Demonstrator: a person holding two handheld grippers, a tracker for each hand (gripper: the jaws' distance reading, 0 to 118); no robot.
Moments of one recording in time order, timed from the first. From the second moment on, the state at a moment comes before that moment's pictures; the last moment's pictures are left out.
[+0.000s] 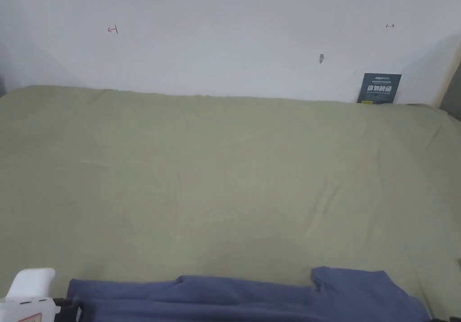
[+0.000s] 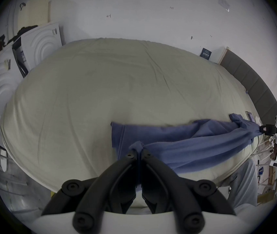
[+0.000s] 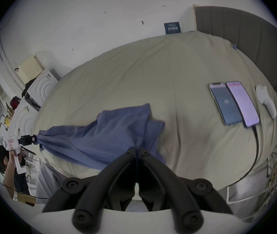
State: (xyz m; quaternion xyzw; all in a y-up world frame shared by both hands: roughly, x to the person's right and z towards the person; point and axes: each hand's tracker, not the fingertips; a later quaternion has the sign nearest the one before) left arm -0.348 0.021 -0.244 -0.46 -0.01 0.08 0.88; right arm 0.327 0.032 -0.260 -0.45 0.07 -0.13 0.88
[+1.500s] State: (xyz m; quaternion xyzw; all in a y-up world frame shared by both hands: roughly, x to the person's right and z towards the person) left arm -0.429 -0.039 -0.302 -0.48 -0.20 0.34 0.78; right arm 0.194 0.099 -0.228 -0.40 0.11 -0.14 0.90
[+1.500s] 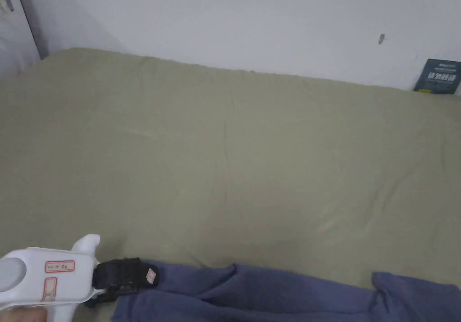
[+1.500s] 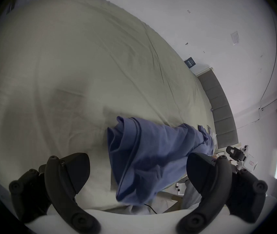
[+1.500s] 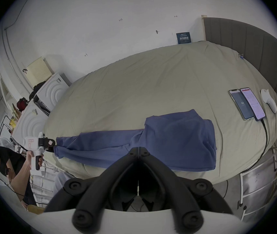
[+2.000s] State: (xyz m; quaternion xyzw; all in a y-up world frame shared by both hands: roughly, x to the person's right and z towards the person) left arm -0.404 -0.053 -0.312 -0.46 -0.19 0.41 0.76; right arm 0.212 0.087 -0.219 -0.40 0.10 -0.16 0.89
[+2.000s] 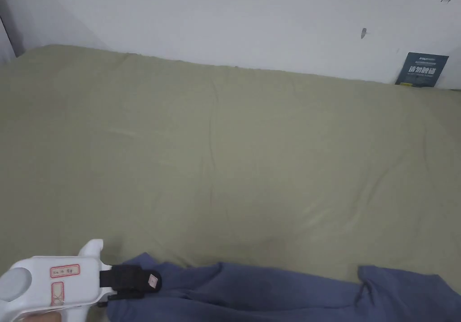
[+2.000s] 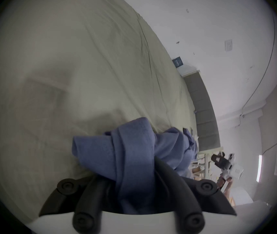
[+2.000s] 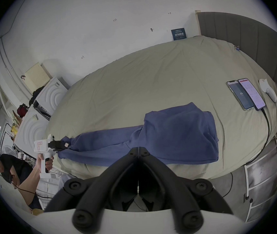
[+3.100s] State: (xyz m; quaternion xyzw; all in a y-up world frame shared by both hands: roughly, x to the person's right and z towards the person) left arm -0.229 0.076 -0.310 -0.49 -0.09 0.12 0.86; right arm 0.209 0.084 -0.198 -0.36 0.05 -0.08 0.93
